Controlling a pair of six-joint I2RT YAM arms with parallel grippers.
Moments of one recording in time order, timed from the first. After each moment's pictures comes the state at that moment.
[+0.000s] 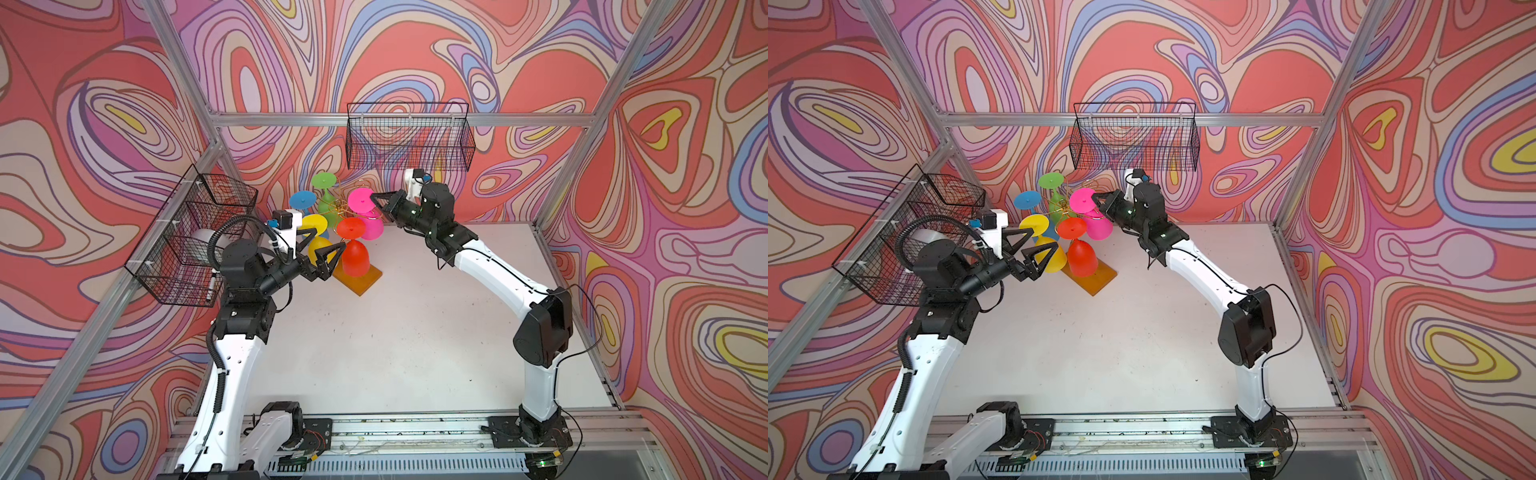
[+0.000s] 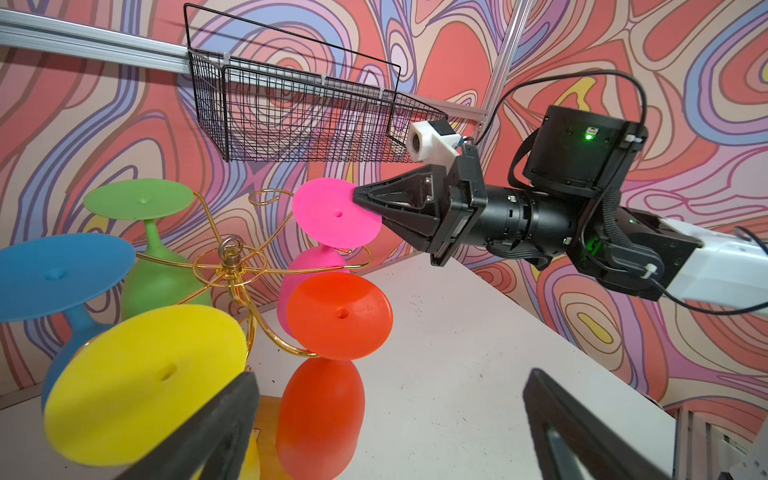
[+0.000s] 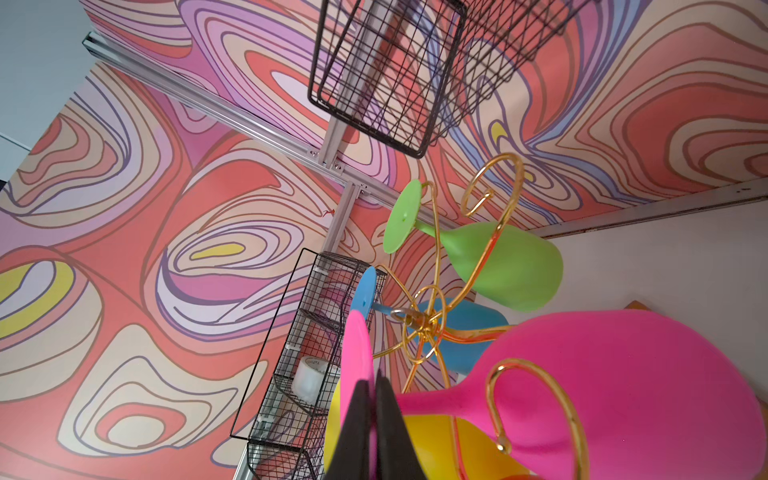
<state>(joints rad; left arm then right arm) 0.02 0.98 1.07 -0.13 0.73 -0.18 0.59 1.98 1.92 0.07 -0.29 1.08</state>
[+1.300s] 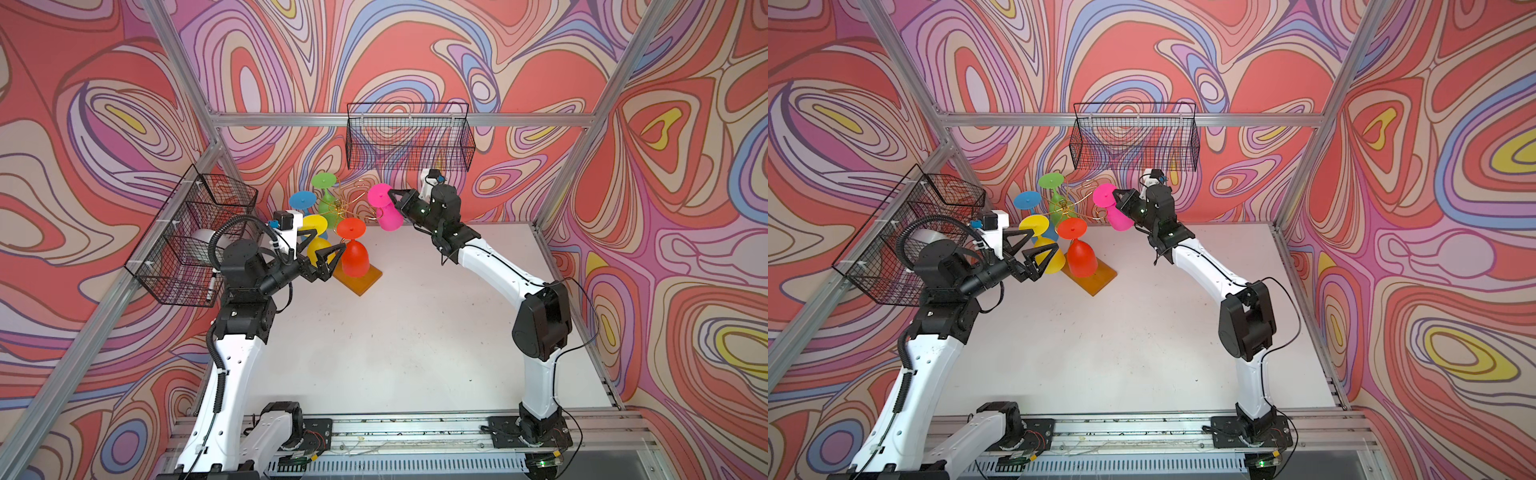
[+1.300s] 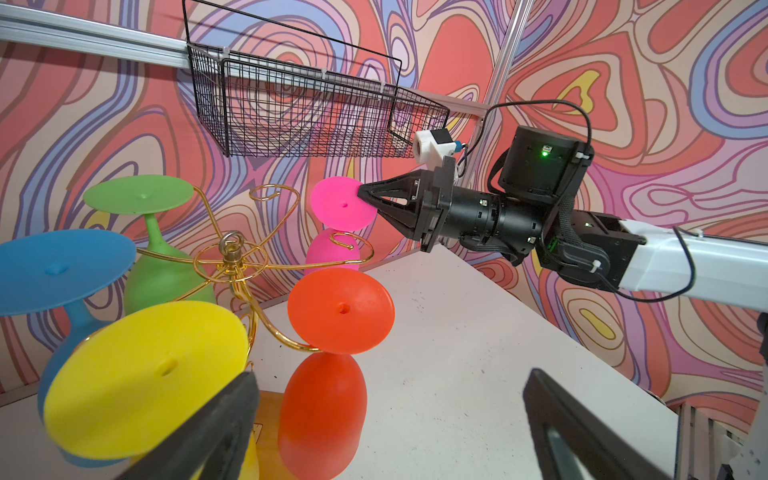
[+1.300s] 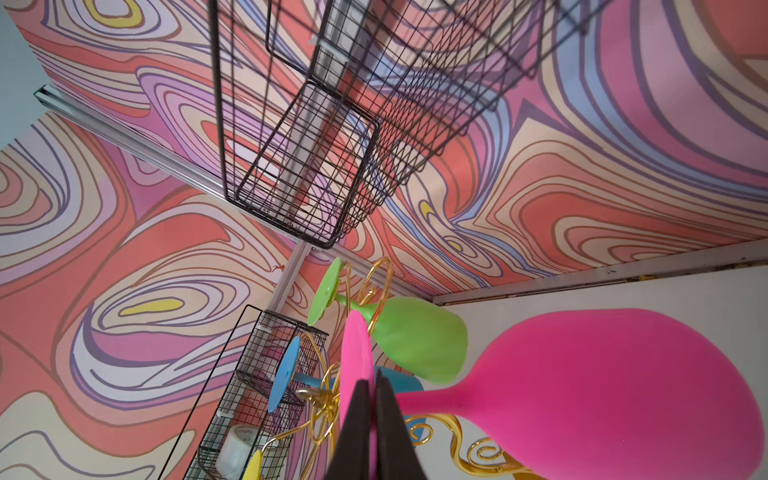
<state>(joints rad) 0.02 0.98 1.07 -0.14 0.73 -0.16 0.51 1.99 1.84 0.16 -0.20 1.00</state>
